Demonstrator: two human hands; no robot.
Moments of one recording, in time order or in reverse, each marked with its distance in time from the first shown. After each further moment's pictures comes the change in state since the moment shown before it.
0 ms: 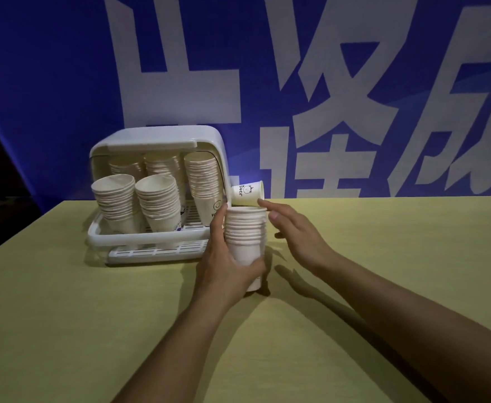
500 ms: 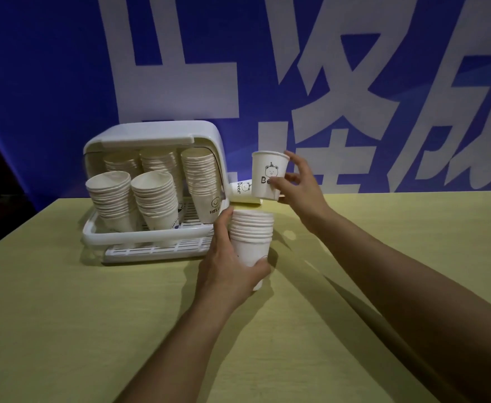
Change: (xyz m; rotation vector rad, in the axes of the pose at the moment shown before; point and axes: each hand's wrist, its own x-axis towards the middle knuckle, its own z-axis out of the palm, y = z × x) left_hand -0.003 0.004 0.006 0.056 -0.024 -0.018; right_hand 0.069 -0.003 -0.023 0.261 0.253 0.092
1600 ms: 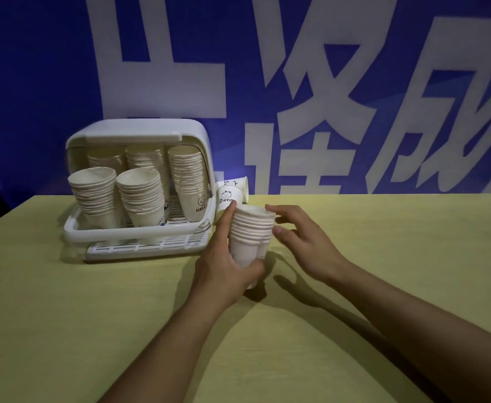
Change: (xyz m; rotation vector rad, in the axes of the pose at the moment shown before) left_hand -0.009 0.002 0.002 -0.109 -0.105 0.114; right_hand -0.103 0.007 -0.033 -0.419 -0.218 -0.178
